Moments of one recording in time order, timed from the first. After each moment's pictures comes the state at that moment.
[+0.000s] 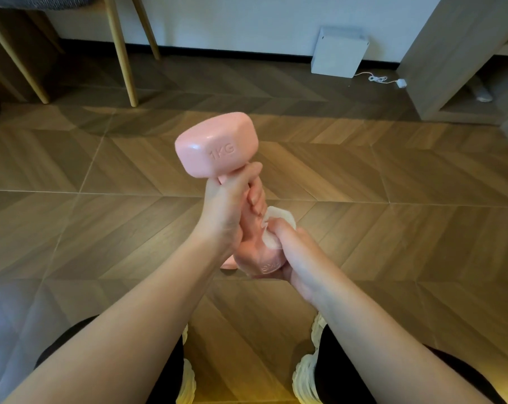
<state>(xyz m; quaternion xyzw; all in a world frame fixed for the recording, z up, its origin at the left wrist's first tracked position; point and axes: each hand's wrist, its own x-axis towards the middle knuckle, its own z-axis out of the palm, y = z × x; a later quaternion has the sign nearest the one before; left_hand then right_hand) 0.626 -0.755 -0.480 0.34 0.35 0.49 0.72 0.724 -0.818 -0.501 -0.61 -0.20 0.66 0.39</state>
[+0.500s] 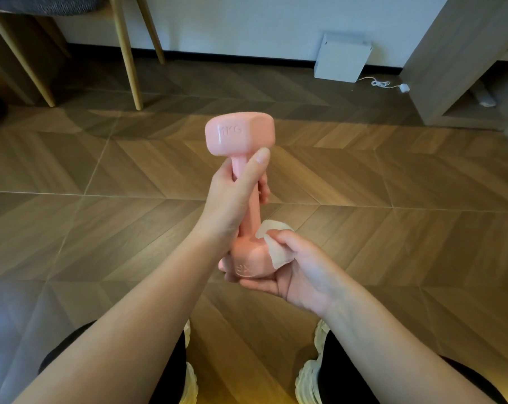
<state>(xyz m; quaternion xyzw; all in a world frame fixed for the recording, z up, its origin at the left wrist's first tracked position) 0.614 -0.745 -0.478 0.46 0.43 0.44 0.64 0.724 -0.829 -0.491 -0.45 -0.06 0.80 0.39</state>
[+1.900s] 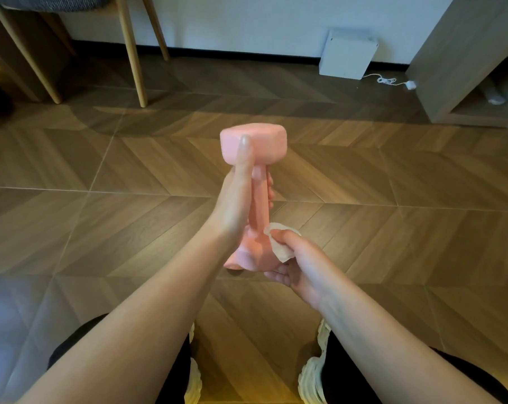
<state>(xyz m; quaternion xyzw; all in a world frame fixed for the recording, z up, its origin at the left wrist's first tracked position) 0.616 -0.745 -0.478 0.45 0.46 0.40 0.65 0.723 -0.823 -0.526 -0.63 -0.13 0.67 0.38</state>
